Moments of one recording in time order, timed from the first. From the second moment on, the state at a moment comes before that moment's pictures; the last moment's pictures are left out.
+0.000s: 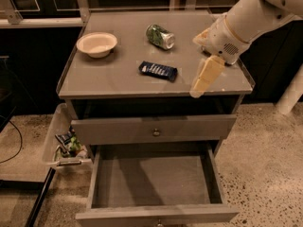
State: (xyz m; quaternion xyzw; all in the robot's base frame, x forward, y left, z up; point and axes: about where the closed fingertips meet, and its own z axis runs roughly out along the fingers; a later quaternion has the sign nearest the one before) arm 0.585 -0.136 0.916 -0.62 0.73 0.08 0.28
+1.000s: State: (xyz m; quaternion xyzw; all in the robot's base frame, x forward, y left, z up) arm 0.631 -0.086 0.907 -0.63 0.68 0.13 0.35
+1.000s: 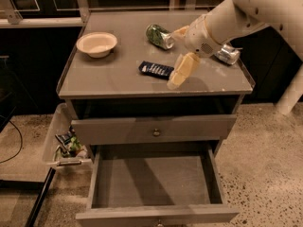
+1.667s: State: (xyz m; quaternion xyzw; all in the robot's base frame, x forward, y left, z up) arm 0.658 -0.061 0.880 -0.59 0.69 0.21 0.36
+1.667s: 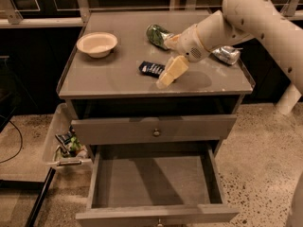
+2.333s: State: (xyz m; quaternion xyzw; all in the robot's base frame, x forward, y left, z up) arm 0.683 -0.056 0.854 -0.57 0.73 0.18 0.34
